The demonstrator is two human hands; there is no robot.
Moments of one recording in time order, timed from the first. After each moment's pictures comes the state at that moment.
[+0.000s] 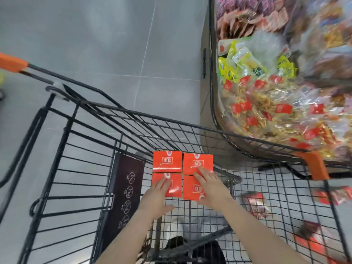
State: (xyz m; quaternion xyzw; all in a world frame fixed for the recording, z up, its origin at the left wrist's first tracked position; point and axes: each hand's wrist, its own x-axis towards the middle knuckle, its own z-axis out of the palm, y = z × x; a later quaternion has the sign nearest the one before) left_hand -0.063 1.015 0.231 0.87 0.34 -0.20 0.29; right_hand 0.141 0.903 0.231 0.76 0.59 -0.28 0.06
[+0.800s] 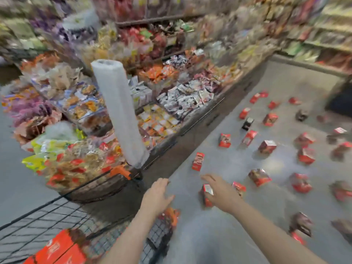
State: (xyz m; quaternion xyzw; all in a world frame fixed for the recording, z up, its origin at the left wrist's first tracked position) left_hand 0.222 0.664 0.395 0.96 -0.06 -0.06 0.25; right_hand 0.239 0.413 0.415 0.97 0.17 -0.09 -0.15
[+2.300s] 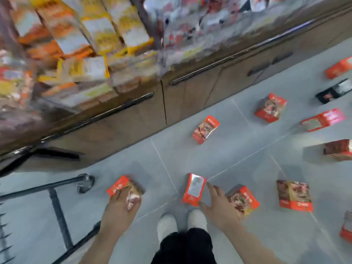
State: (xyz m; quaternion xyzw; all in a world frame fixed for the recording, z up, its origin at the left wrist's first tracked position) left_hand 0.416 0.524 -0.004 0.88 0.36 -0.16 0.28; right_hand 0.559 0.253 0.010 0.90 0.09 -0.41 -0.15
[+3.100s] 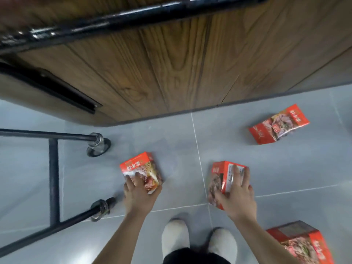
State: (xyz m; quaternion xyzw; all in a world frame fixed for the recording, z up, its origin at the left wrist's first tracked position) left_hand 0.391 0.532 -0.217 0.74 0.59 -0.19 0.25; right_hand 0.577 0.336 -0.192 0.92 0.14 -0.34 -0.12
